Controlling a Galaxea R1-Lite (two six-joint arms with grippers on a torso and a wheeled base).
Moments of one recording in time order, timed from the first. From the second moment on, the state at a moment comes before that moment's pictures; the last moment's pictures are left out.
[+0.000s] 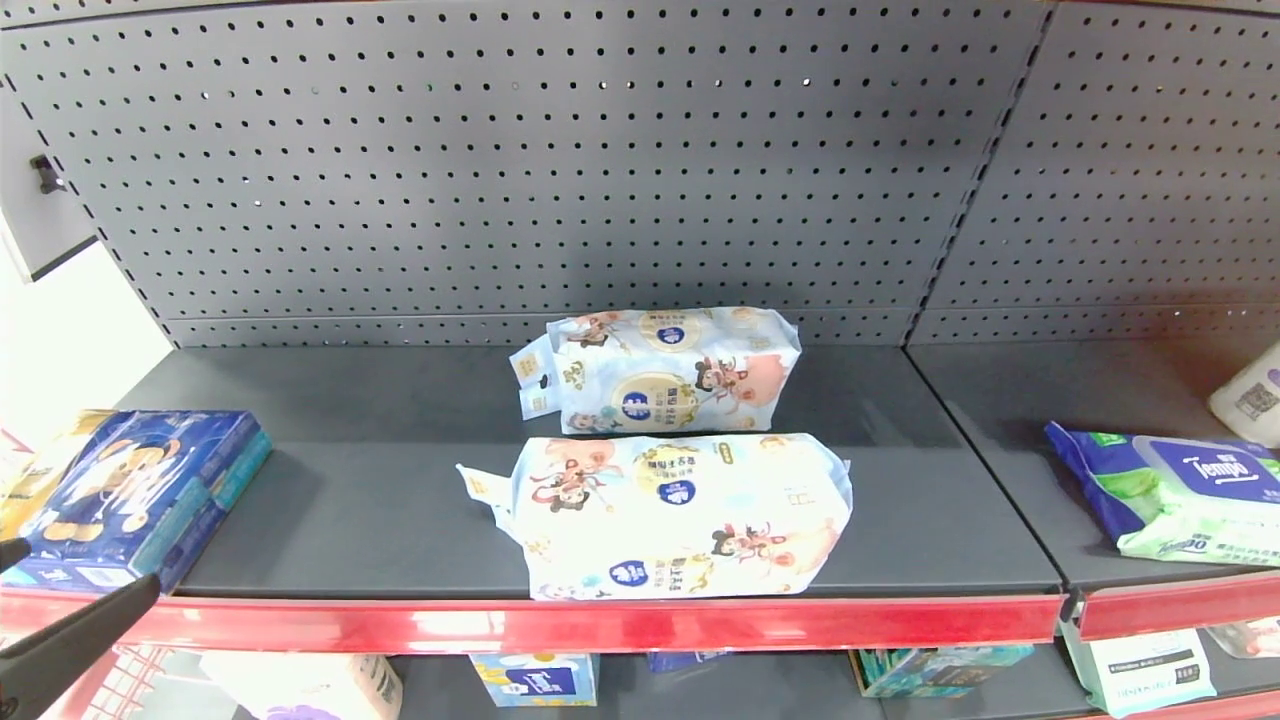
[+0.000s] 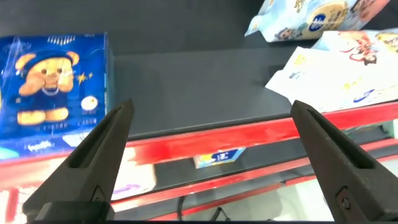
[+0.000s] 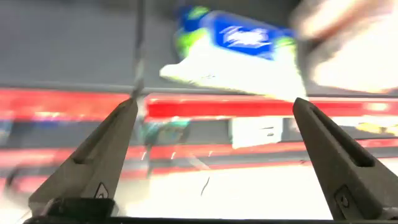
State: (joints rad) left arm -0.12 0.66 -0.50 0.10 -0.11 -0.09; right arm 0.04 0.59 -0.66 0.38 -0.25 -0.15
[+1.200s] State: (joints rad) left arm 0.11 0.12 -0.04 -0.05 -0.14 -0.03; right arm 0.00 0.01 -0.03 0.00 -0.16 -0.05
